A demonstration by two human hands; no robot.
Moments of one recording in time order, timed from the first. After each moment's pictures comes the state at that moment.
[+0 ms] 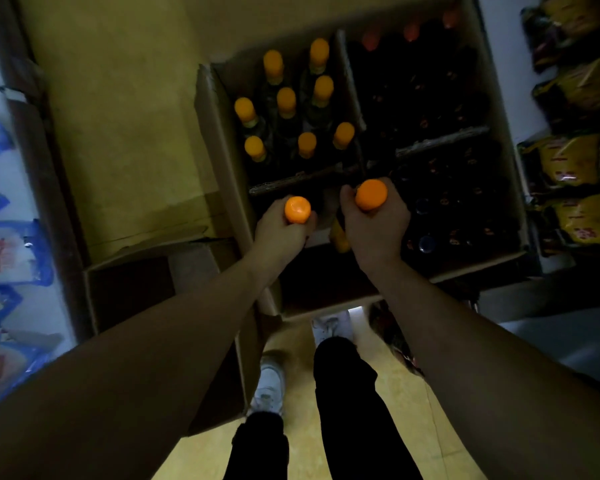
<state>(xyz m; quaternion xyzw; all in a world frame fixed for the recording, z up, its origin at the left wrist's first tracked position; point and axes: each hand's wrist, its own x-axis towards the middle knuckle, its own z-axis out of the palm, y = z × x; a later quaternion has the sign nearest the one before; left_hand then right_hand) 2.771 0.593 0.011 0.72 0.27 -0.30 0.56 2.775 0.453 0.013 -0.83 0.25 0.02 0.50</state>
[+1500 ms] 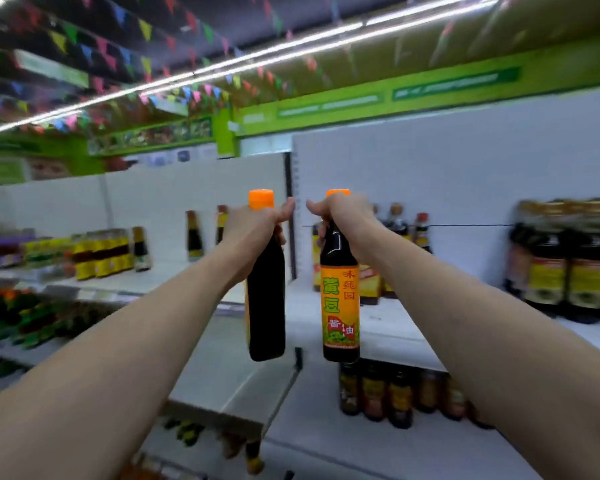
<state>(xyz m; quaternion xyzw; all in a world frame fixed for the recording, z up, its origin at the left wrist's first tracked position) 2.495 0.314 1.029 0.61 -0.42 -0.08 0.67 2.365 0.216 1.044 -0.67 0.24 -0.42 0.56</state>
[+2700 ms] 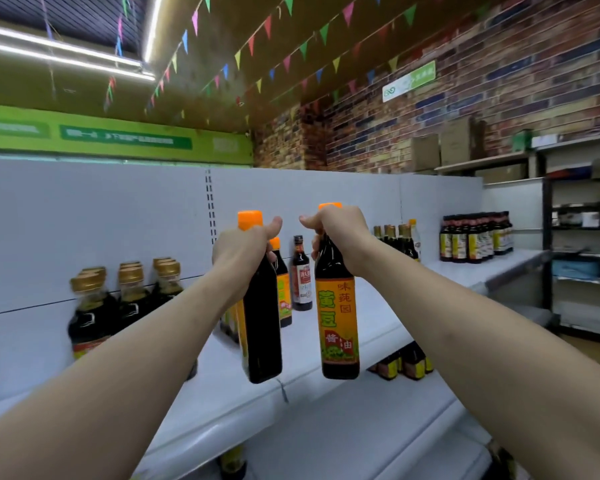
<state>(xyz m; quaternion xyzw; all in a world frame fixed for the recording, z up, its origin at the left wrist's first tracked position) 1.911 0.013 1.056 0.38 -0.61 -0.38 0.58 1.754 0.073 1.078 -0.49 0.51 -0.65 0.28</state>
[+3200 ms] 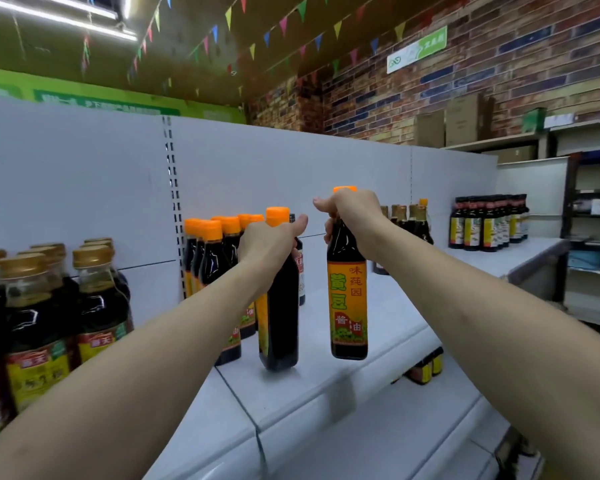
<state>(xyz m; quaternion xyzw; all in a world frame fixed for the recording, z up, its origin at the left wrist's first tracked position) 1.804 -0.139 1.011 0.42 -0.63 -0.36 0.55 1.669 -0.073 1.056 -0.46 0.54 -0.65 0.27</state>
